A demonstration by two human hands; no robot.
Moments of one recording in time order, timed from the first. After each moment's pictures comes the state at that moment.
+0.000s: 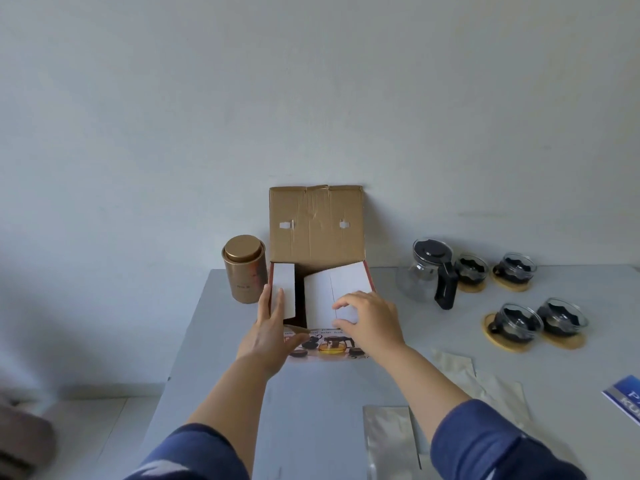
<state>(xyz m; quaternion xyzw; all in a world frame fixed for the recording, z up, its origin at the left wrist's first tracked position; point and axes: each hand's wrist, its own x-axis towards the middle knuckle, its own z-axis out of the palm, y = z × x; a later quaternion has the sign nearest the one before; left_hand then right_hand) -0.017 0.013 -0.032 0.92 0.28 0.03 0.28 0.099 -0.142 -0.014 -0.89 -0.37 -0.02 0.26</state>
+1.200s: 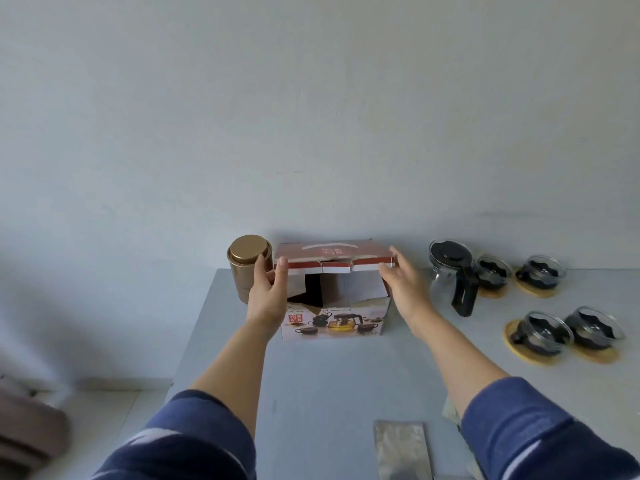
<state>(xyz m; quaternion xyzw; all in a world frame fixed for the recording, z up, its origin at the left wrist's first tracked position) 0.031 0.041 0.001 0.71 0.35 0.23 0.57 0.160 -0.135 0.015 -0.77 -0.16 0.16 0.59</state>
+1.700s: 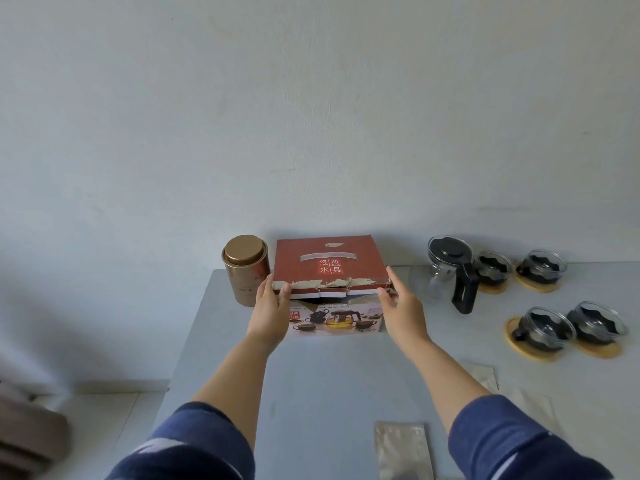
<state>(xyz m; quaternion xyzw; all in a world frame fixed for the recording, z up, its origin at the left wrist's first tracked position) 0.037 0.049 -0.037 0.78 0.34 0.17 0.49 0.155 -0.140 -0.034 -0.85 -0.17 0.07 0.50</state>
